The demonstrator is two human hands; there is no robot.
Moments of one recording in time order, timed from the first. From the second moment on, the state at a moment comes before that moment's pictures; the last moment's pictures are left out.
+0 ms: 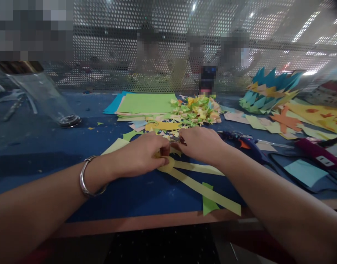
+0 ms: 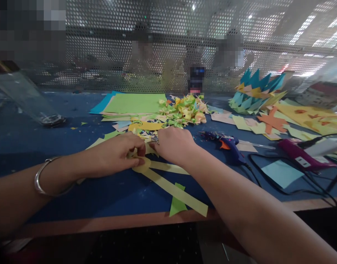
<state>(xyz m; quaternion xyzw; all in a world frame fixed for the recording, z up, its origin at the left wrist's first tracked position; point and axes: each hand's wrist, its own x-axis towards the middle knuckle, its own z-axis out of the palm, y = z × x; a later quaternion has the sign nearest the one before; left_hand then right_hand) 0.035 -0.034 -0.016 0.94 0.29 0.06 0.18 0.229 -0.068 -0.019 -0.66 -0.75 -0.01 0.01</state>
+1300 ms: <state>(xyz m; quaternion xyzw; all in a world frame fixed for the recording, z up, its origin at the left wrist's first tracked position) 0.034 -0.021 -0.021 0.63 0.32 0.31 0.64 0.225 -0.066 -0.017 -0.51 -0.77 0.13 0.37</state>
